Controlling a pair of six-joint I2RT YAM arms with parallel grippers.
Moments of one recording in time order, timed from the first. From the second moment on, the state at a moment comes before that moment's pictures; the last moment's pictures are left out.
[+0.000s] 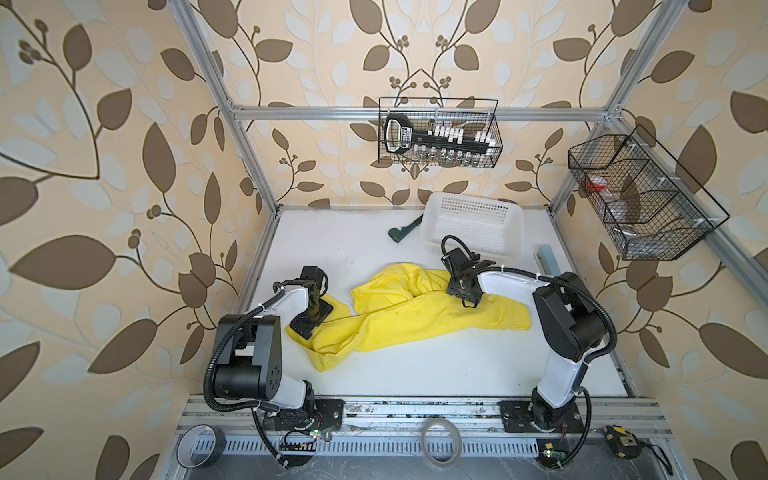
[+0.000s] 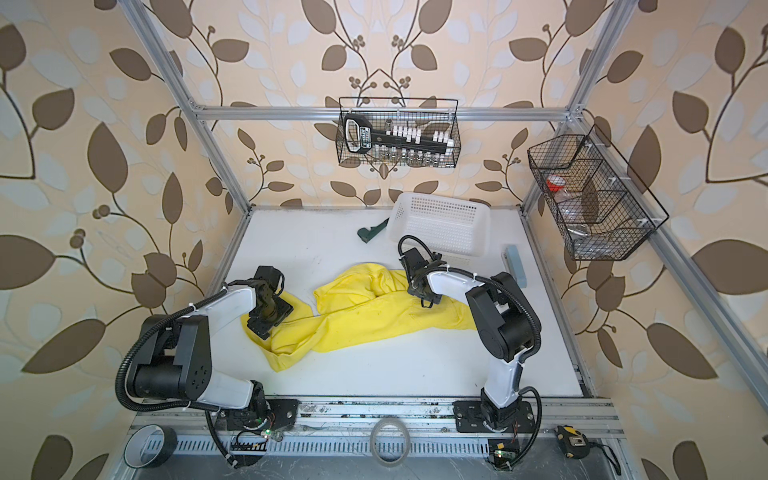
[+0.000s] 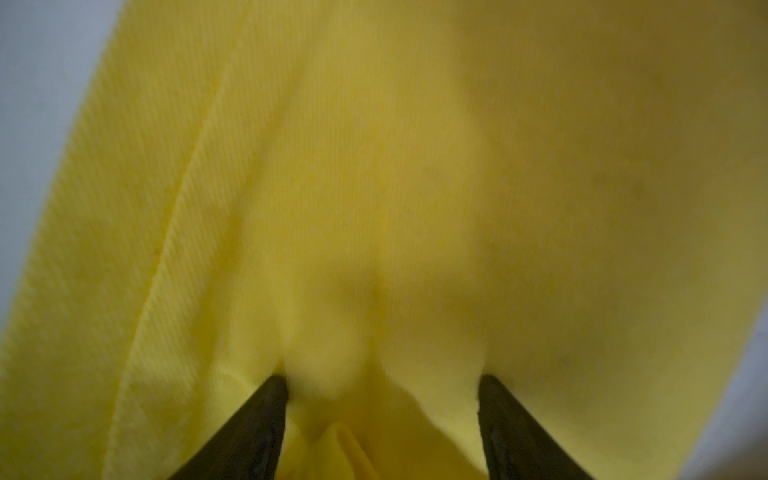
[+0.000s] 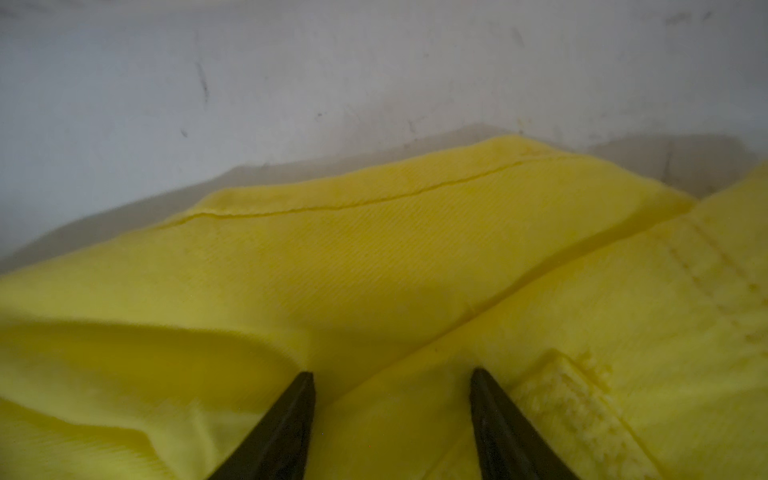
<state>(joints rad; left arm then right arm) 0.01 1.47 0.74 -0.70 -0.11 -1.03 0.50 1.85 1.13 -0.54 0.34 0.86</state>
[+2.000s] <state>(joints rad) 0.03 1.46 0.73 -0.69 -0.12 -1.05 0.57 1.91 1.24 -0.54 0.23 0.74</state>
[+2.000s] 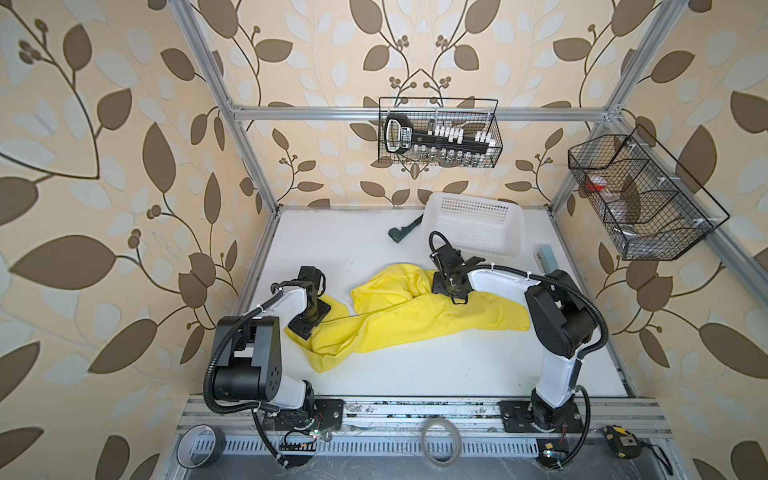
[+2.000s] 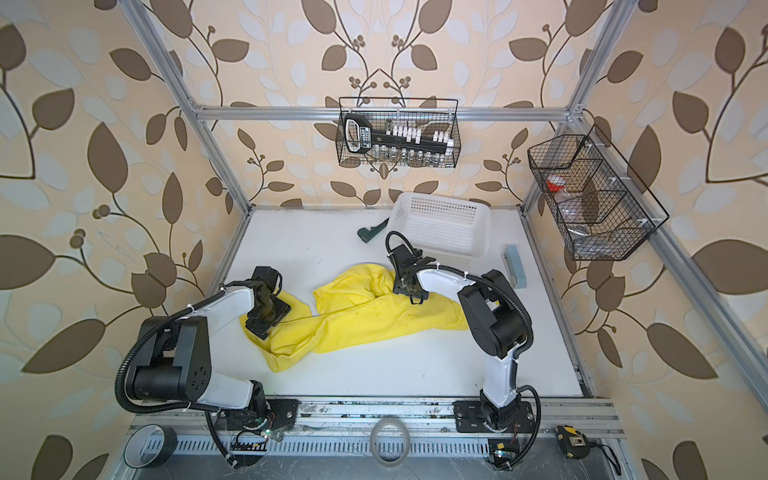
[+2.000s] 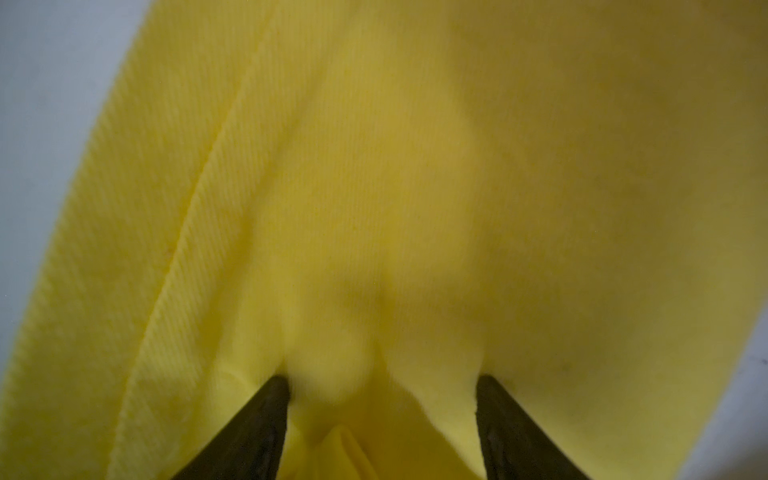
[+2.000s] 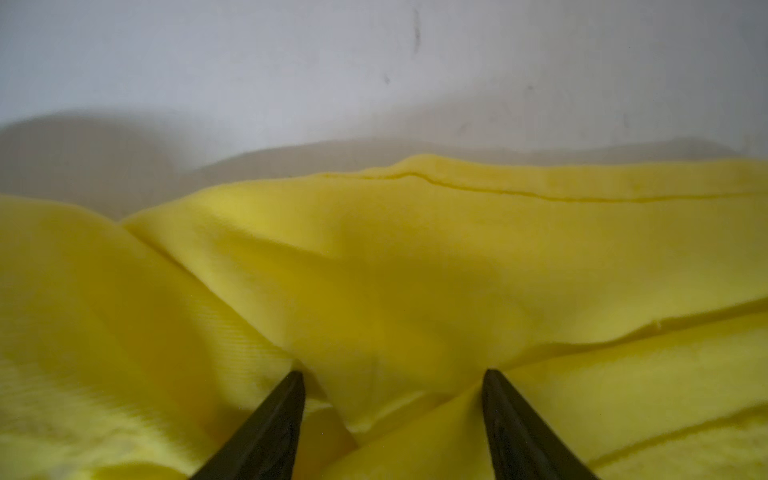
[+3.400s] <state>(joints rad) 0.03 1.48 0.74 -0.70 -0.14 -1.04 0.78 1.28 0.95 -0.83 0.45 0.94</state>
